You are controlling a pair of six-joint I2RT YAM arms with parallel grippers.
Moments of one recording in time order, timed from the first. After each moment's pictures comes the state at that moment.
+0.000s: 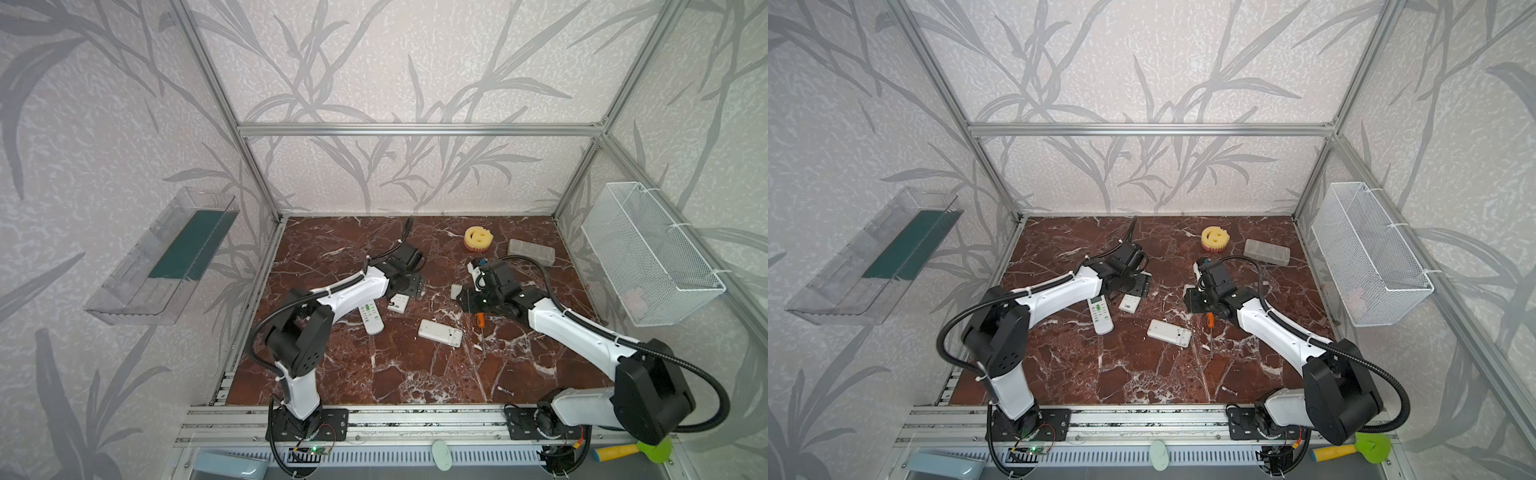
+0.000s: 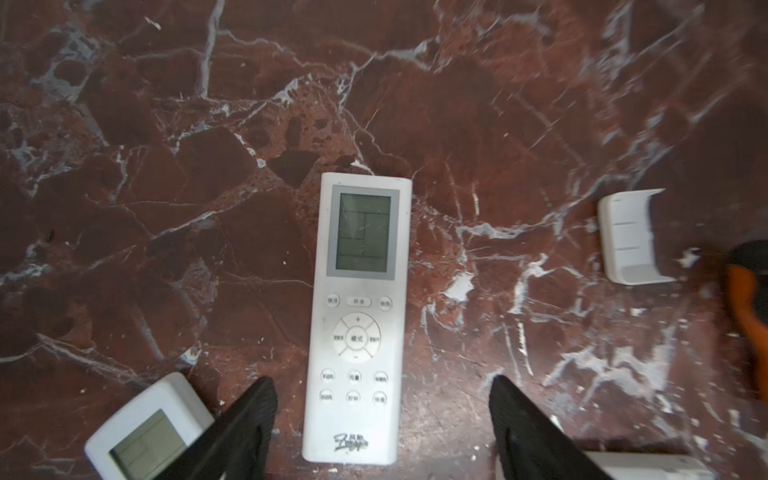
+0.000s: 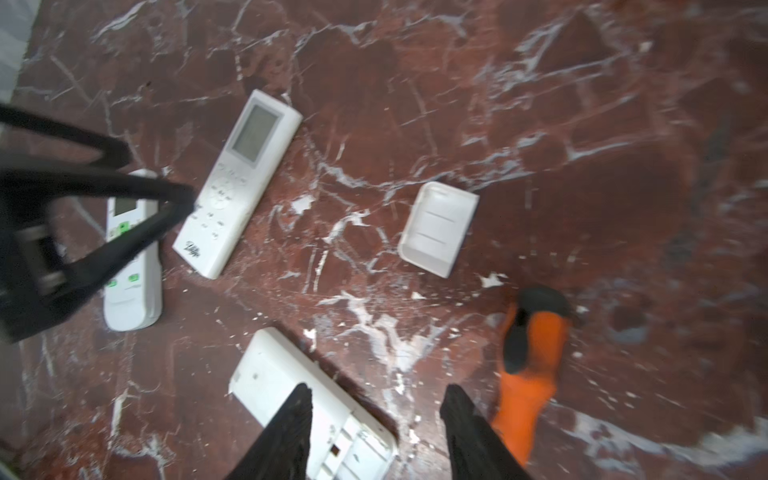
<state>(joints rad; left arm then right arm) -0.64 1.87 1.37 -0.58 -0.18 -0.34 0.52 1.37 0.84 -0.36 -0.13 0.41</state>
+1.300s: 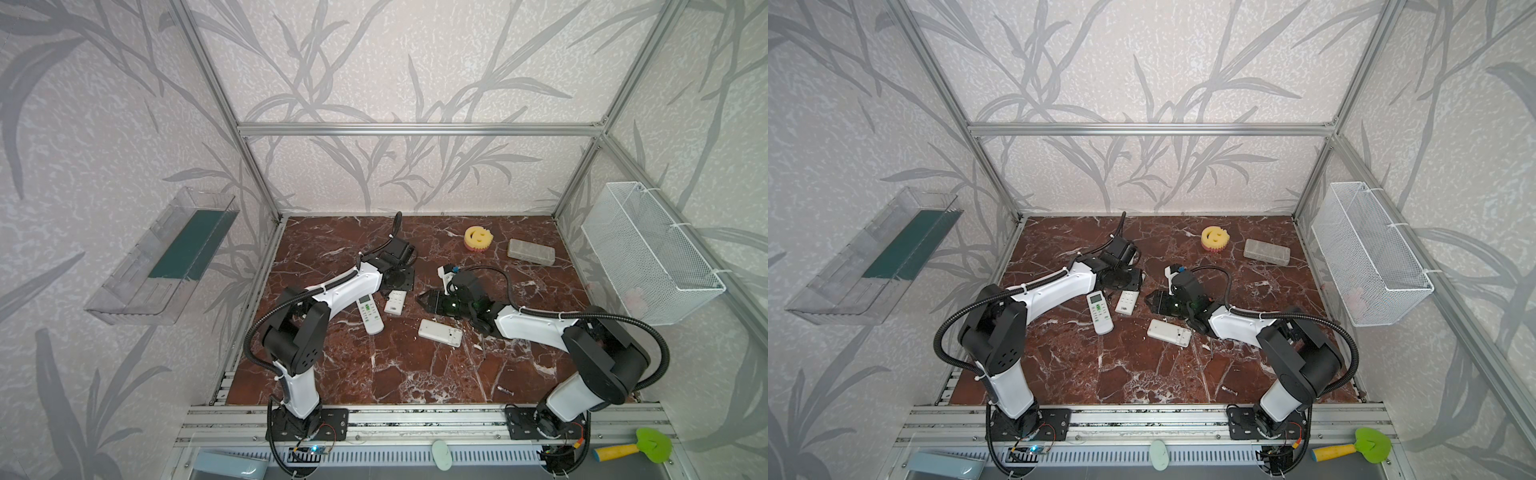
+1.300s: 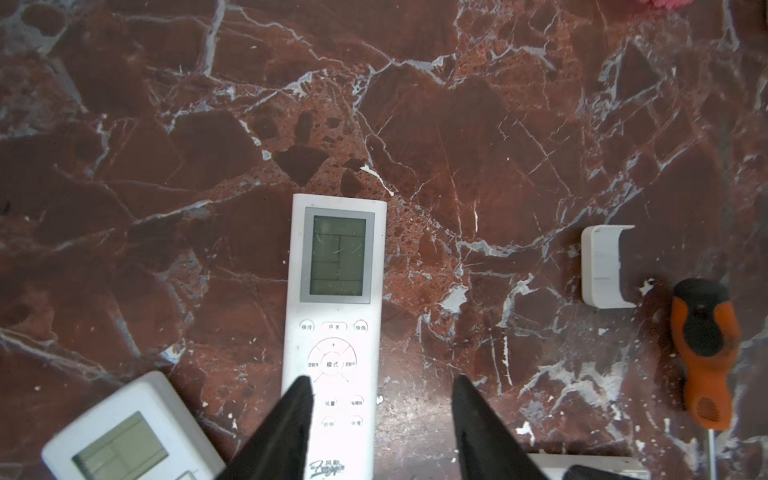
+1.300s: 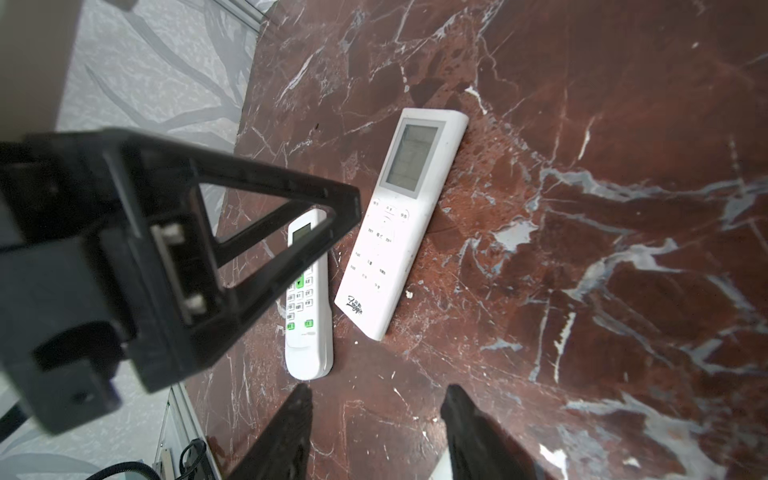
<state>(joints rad) -0.58 1.82 1.32 -0.54 -0.05 -0.44 0.68 1.60 0.74 0.27 -0.27 0.82</state>
